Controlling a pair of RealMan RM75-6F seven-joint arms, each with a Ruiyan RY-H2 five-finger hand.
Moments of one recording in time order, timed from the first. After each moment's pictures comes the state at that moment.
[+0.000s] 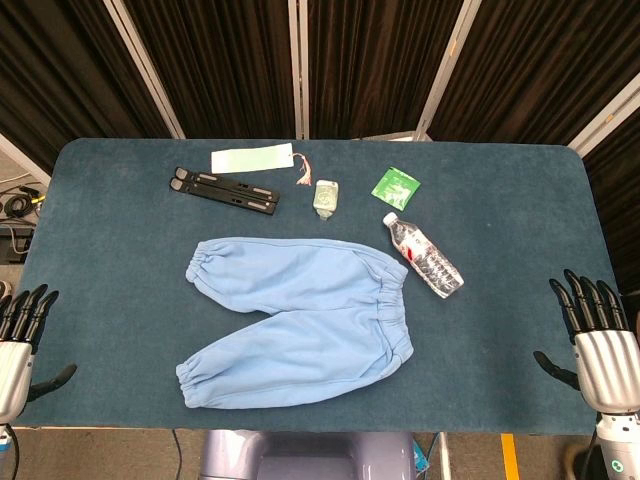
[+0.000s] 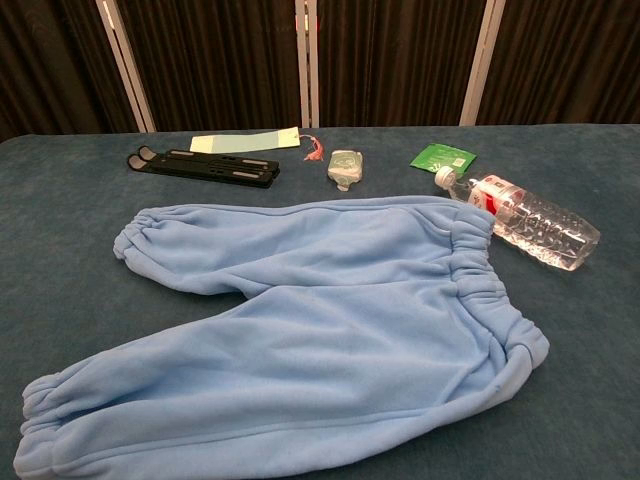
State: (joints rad) left arm 0.01 -1.08 0.01 -1.84 1.61 1.61 0.24; right arm 0.05 -1.07 0.09 -1.73 -1.63 1.62 -0.15
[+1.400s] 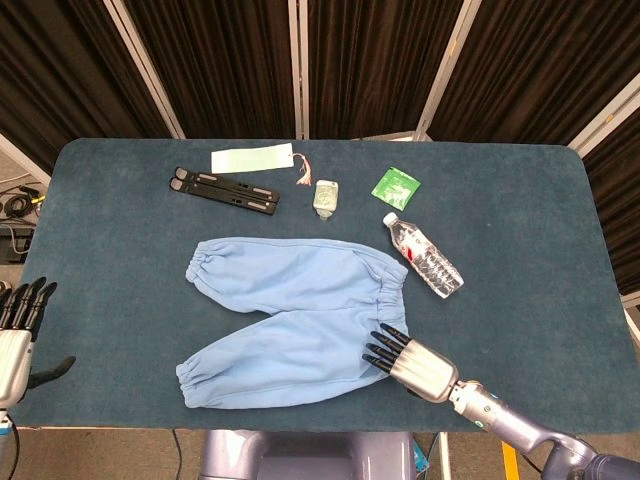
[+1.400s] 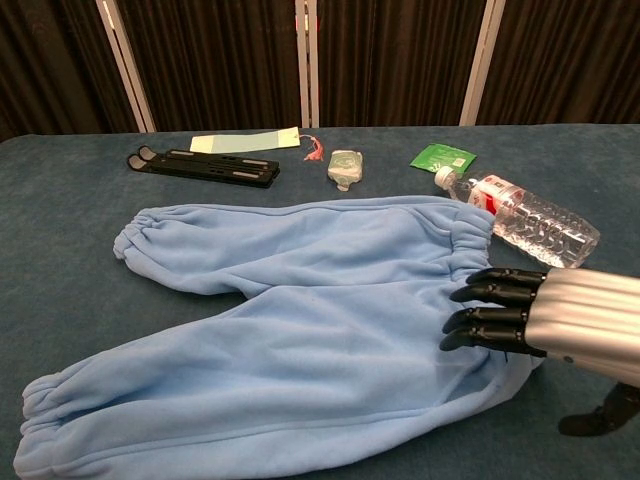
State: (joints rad) left arm -0.03 -1.07 -0.03 -1.82 1.51 1.53 0.21; right arm 0.50 -1.46 -0.07 -1.28 -2.05 1.11 -0.10
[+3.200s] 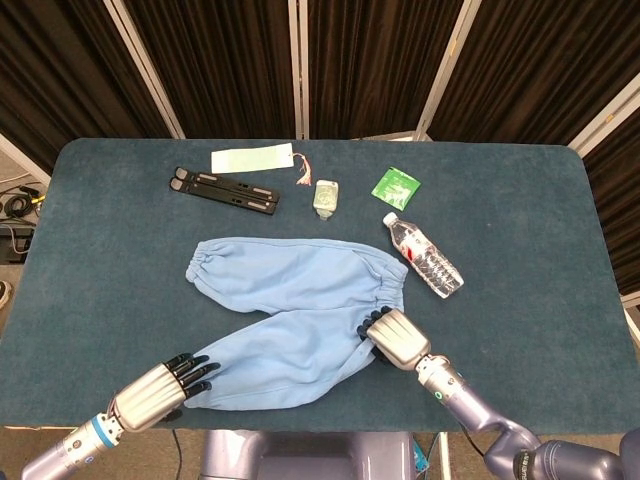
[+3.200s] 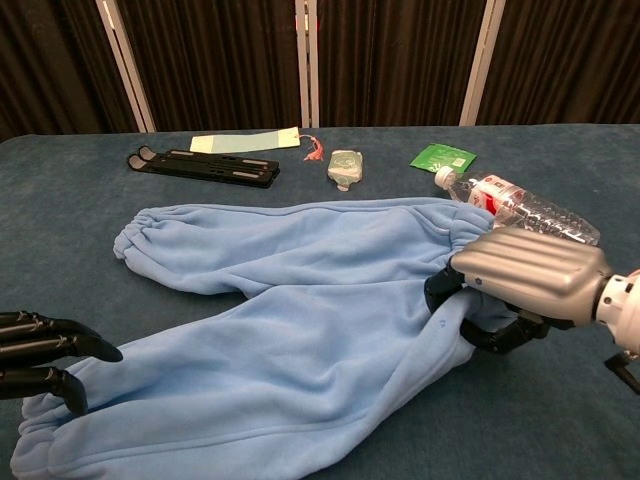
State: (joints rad) left arm -0.30 -1.43 0.20 -1.20 2.12 1.38 0.00; right arm 0.56 -1.57 0.04 -1.41 -1.63 0.99 -0.20
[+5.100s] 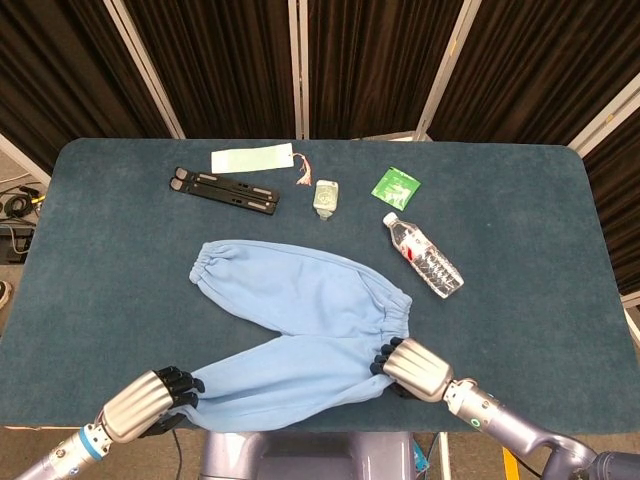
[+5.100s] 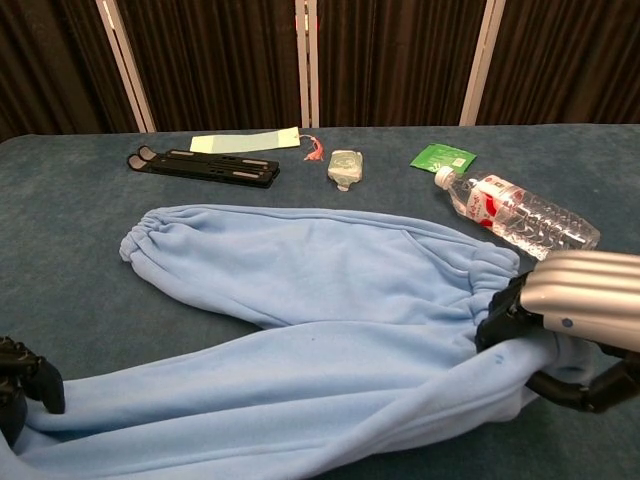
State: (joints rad) left arm -0.33 -1.40 0.33 -1.27 2.03 1.50 -0.20; right arm 0.61 -1.32 -0.17 -1.55 -1.88 1.10 0.03
